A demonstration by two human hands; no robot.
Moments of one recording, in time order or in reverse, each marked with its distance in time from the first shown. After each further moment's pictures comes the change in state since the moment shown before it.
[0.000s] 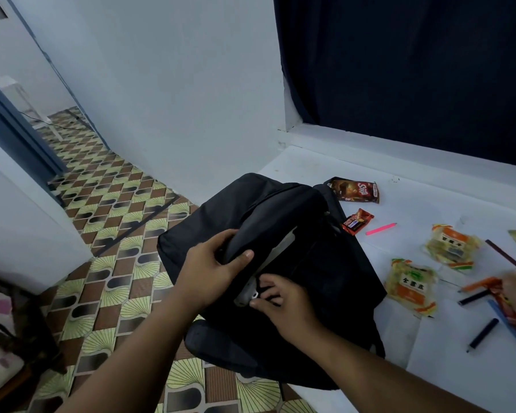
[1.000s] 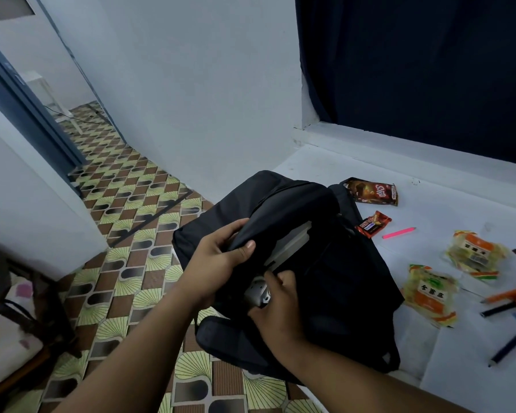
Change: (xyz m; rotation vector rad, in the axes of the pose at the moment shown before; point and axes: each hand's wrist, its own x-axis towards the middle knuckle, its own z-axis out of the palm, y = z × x) left_hand -0.002 0.012 -0.008 -0.643 -0.120 -0.176; right_hand 0.000 -0.005 0.048 -0.285 0.222 -0.131
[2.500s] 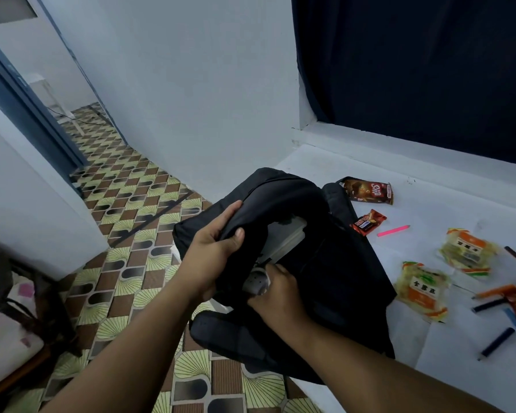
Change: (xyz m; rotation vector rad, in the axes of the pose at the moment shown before) left_hand -0.006 0.014 0.011 -0.111 0.076 0.023; right_hand 0.021 -0.003 -0.021 -0.013 -0.140 0.026
